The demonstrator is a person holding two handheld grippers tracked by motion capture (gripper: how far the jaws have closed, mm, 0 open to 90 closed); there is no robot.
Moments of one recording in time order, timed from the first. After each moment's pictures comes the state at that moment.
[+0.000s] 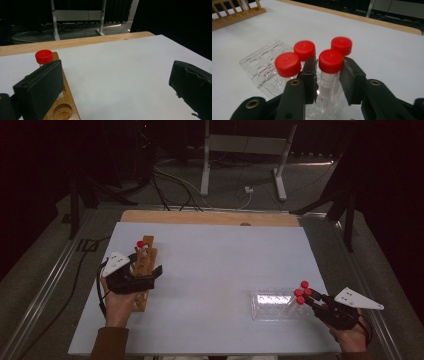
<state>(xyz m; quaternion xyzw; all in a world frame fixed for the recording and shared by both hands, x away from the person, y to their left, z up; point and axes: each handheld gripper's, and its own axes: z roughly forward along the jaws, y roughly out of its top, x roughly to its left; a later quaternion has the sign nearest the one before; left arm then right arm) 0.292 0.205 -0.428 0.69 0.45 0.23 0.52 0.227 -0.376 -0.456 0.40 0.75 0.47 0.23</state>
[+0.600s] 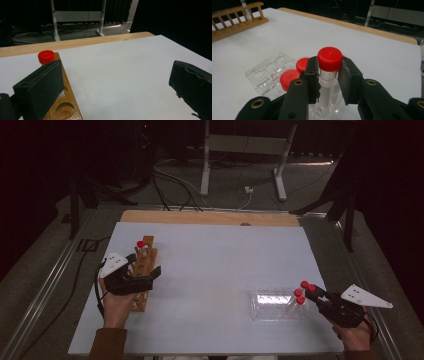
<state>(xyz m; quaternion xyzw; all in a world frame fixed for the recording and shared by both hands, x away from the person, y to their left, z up) 0.289 0.209 -0.426 0.69 0.44 0.24 0.53 0.226 -0.378 -0.435 0.40 0.74 0.49 0.24</state>
